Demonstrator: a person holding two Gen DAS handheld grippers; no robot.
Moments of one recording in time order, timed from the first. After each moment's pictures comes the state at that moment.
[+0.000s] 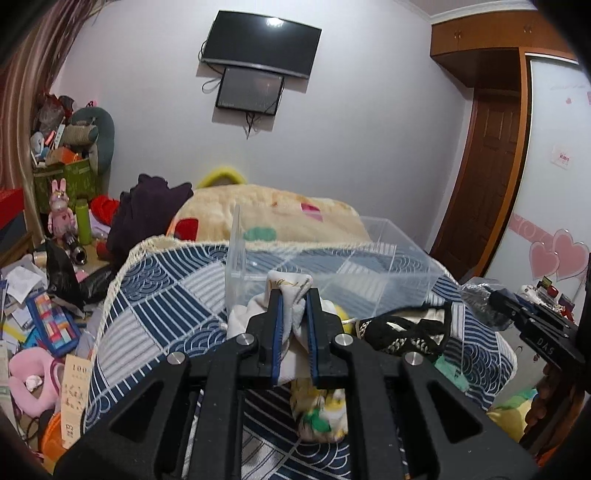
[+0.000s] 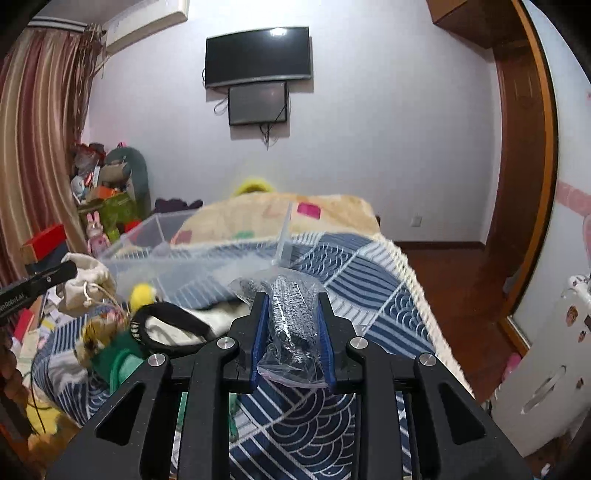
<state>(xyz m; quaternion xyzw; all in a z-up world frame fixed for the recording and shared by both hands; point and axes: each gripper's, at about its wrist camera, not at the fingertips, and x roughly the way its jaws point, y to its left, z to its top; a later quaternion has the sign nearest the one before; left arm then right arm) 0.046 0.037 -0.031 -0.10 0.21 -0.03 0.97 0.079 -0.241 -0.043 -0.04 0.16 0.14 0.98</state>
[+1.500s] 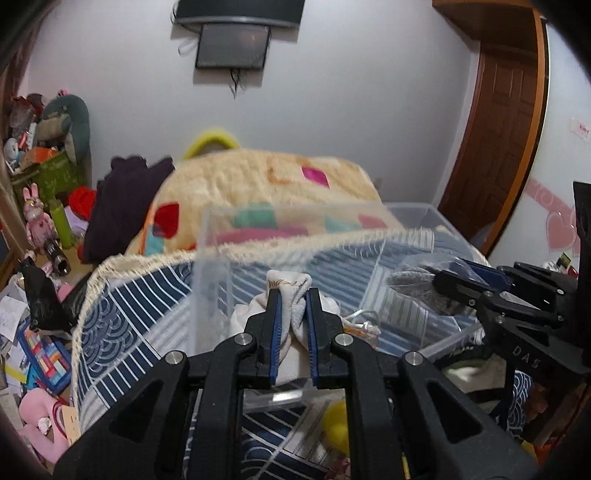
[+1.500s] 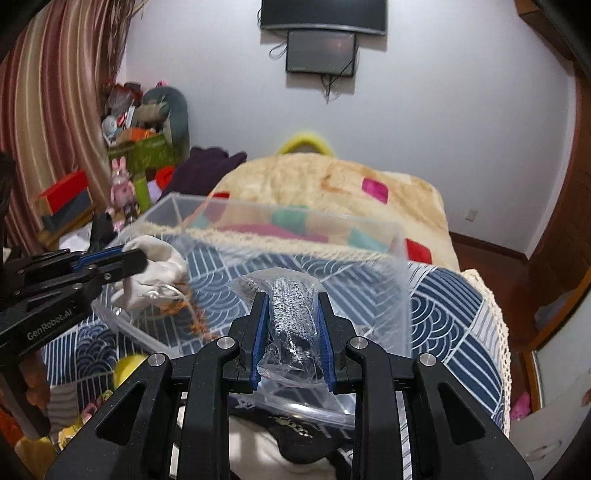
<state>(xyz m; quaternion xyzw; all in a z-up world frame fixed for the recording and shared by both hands) 0.183 0.035 -0.040 -0.07 0.32 -0.05 0.95 0.193 -0.145 -0.042 -0.14 0.26 0.22 0.93</state>
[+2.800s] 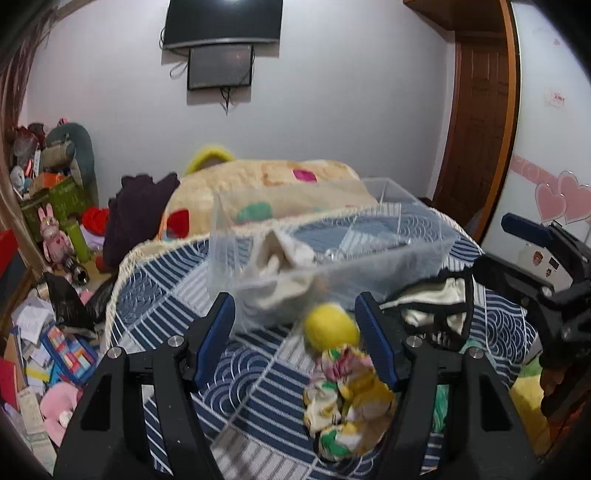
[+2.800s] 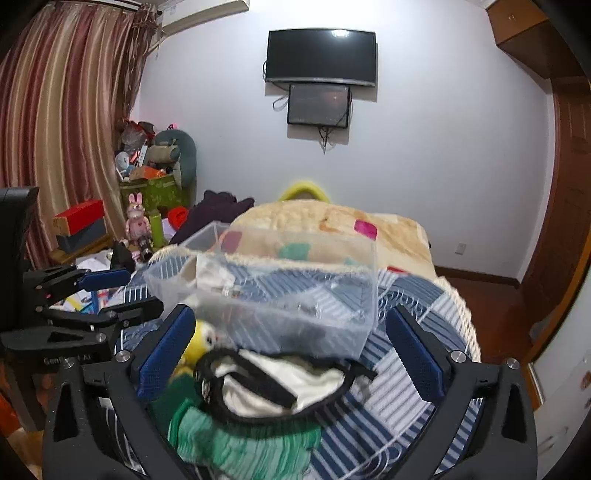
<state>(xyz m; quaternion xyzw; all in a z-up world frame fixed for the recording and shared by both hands) 0.087 0.020 -0.034 -0.02 0.29 -0.05 0.95 0.113 -0.174 -0.033 -0.11 0.17 0.23 0.95</state>
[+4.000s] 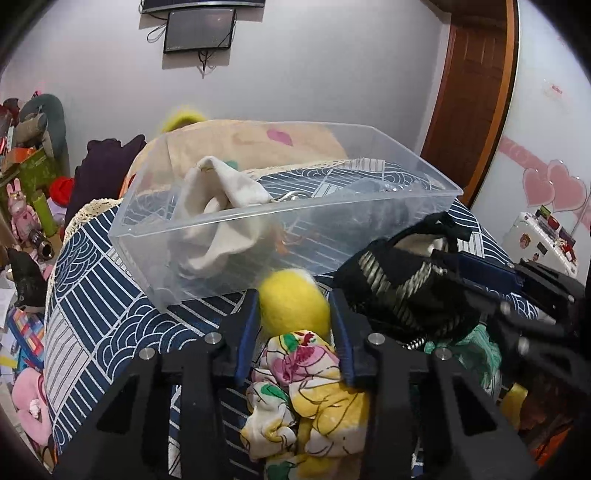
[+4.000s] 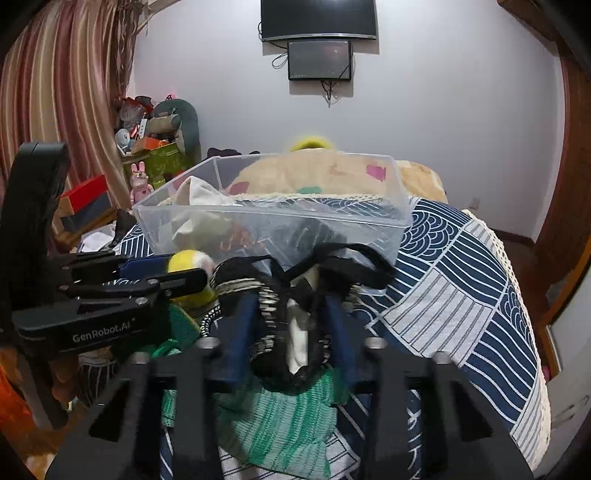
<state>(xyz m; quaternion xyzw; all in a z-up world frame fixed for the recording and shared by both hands) 0.120 -0.007 -0.081 -0.03 0.34 -0.09 0.93 0.120 -0.183 -0.084 -0.09 0.24 0.24 0.94</state>
